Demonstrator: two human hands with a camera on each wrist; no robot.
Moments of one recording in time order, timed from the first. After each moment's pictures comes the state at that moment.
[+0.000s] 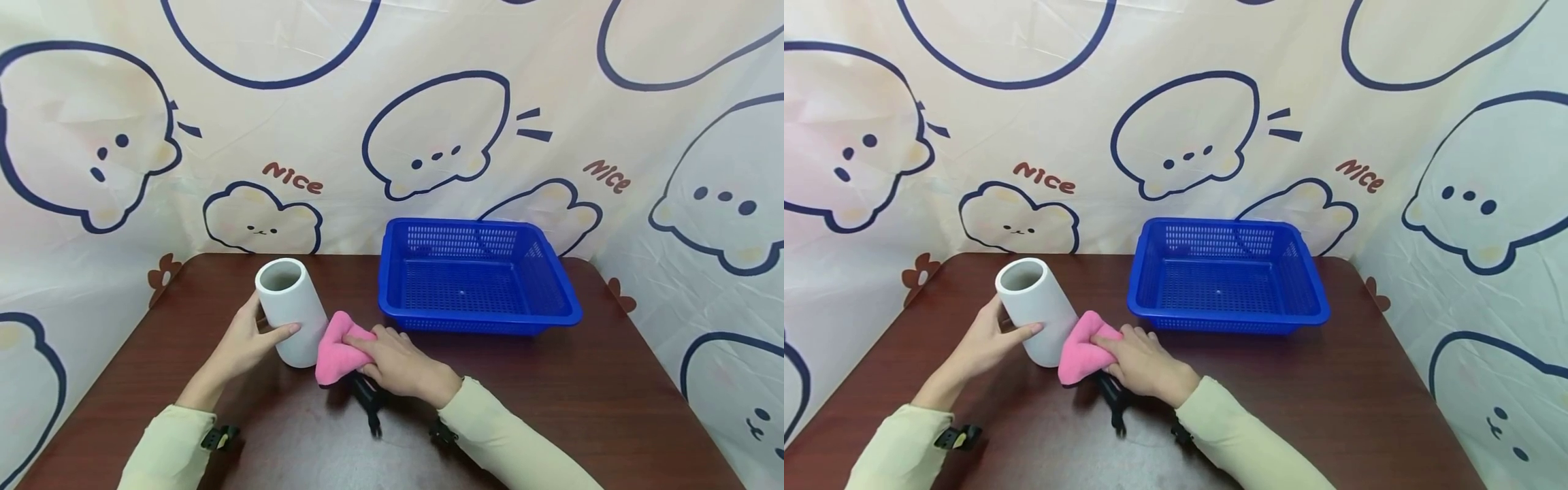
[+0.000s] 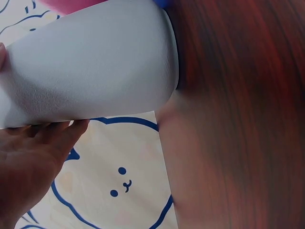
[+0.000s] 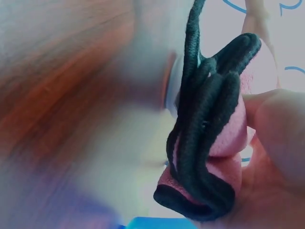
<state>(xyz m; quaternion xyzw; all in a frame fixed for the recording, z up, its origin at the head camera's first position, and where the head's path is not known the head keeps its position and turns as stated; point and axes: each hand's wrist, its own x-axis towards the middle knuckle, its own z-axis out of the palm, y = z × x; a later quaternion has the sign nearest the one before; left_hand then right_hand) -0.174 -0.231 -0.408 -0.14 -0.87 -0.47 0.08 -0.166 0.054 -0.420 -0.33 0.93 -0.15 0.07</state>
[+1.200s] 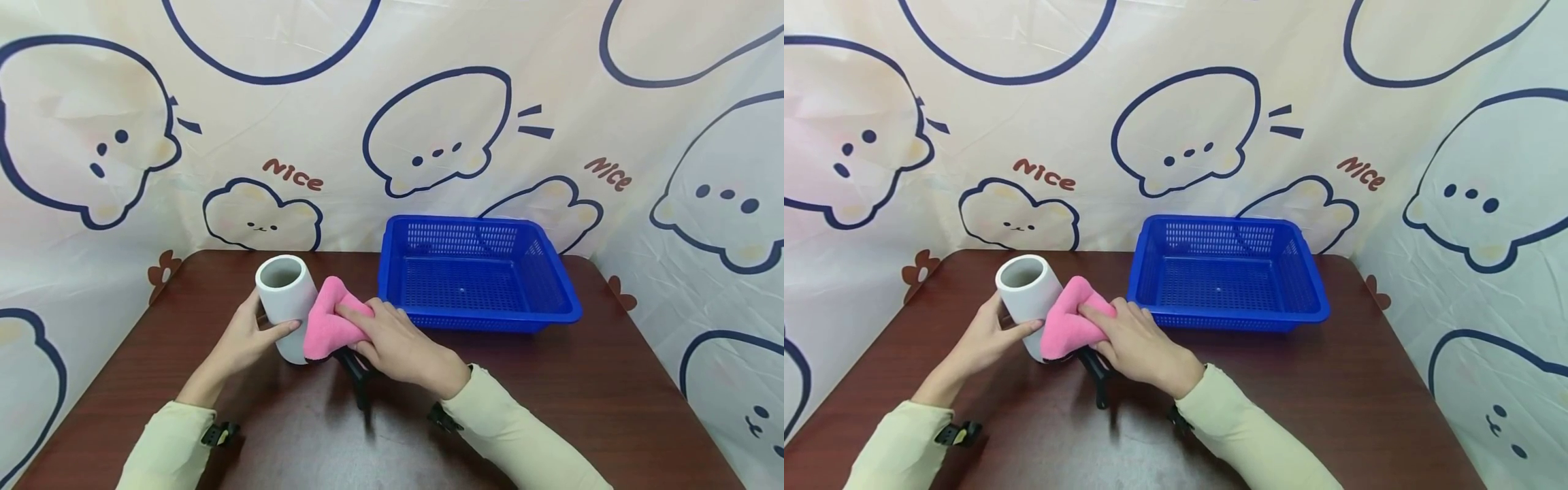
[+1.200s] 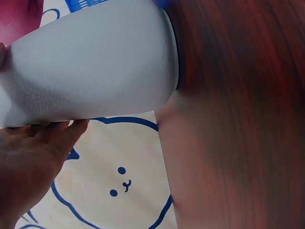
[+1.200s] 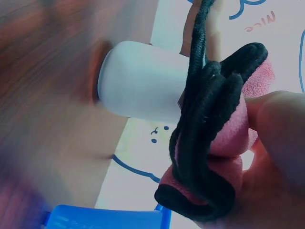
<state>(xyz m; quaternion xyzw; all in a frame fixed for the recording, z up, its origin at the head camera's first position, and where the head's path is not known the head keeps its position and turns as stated) -0.174 -0.232 -0.408 -0.14 -0.87 -0.47 0.08 -0.160 0.053 -0.369 -0.35 0.92 -0.19 0.01</state>
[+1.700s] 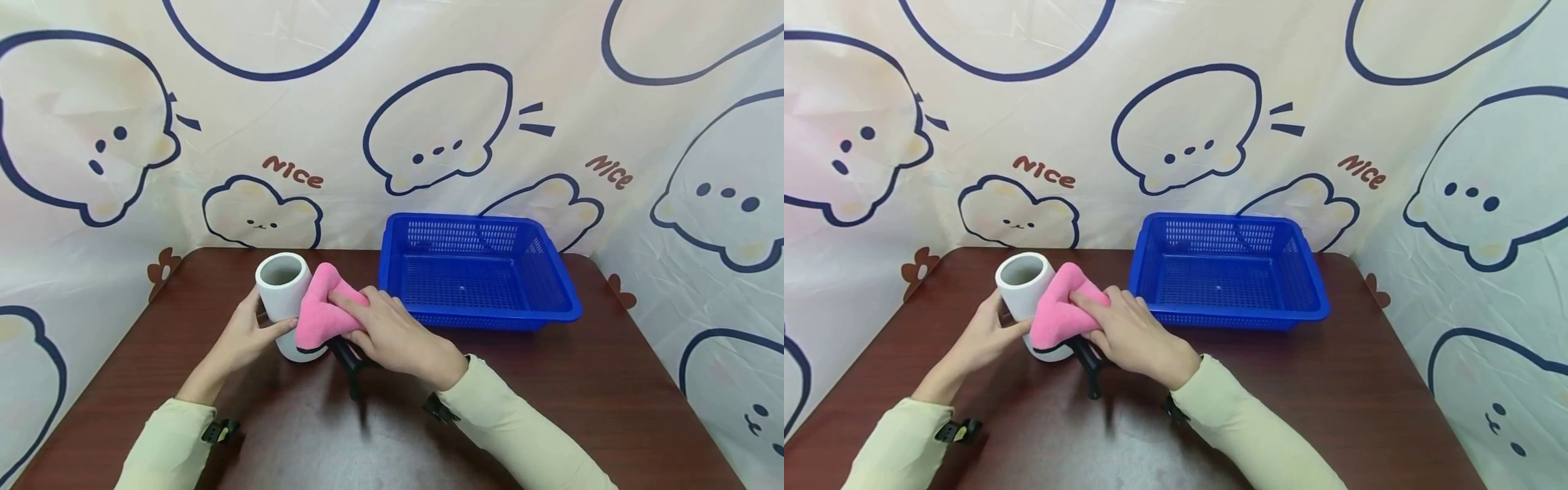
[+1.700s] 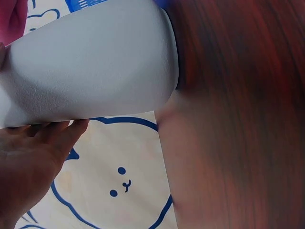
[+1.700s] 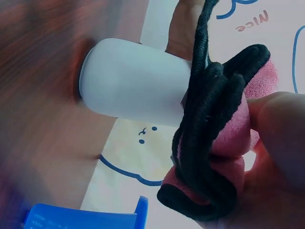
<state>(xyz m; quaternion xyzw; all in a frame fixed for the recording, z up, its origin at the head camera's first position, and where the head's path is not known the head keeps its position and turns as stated) -0.175 -0.233 -0.408 -0.14 -0.87 -0.47 0.08 -0.162 0.045 -0.352 -0.34 0.92 -0.19 0.00</state>
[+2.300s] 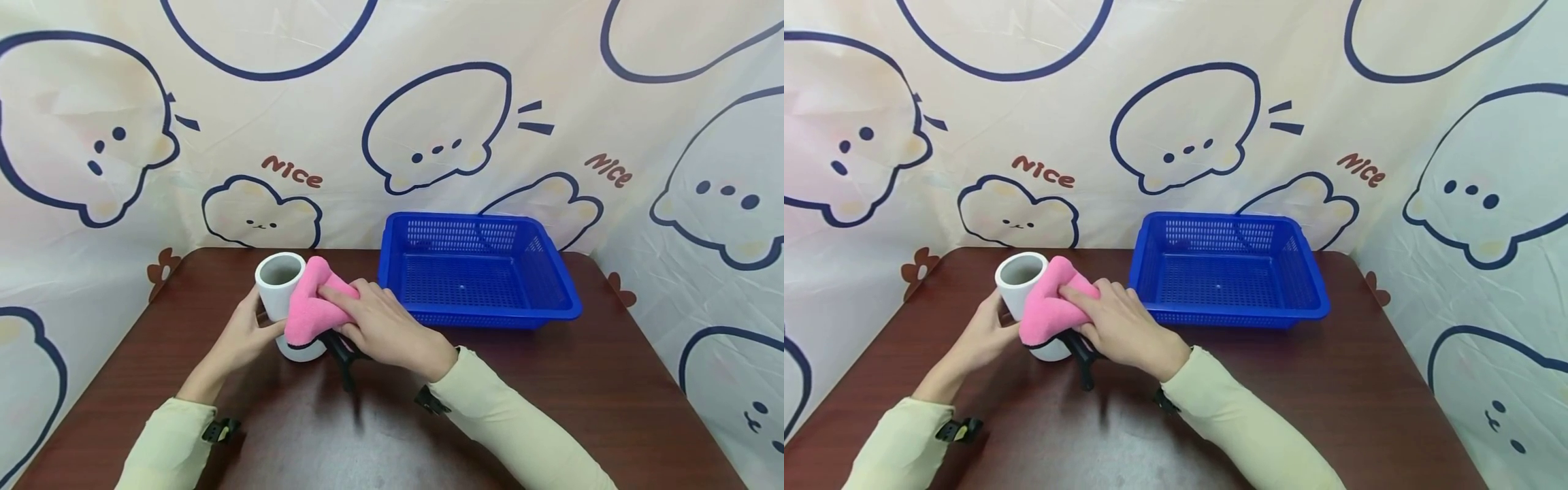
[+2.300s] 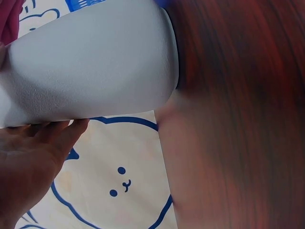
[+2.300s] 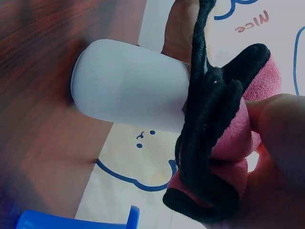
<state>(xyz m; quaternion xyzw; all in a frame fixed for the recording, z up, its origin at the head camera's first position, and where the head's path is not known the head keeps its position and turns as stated) -0.176 -0.232 -0.407 -0.15 -0.87 -0.47 0.08 -0.168 0.033 -0.344 -0.35 0.92 -0.19 -0.01</state>
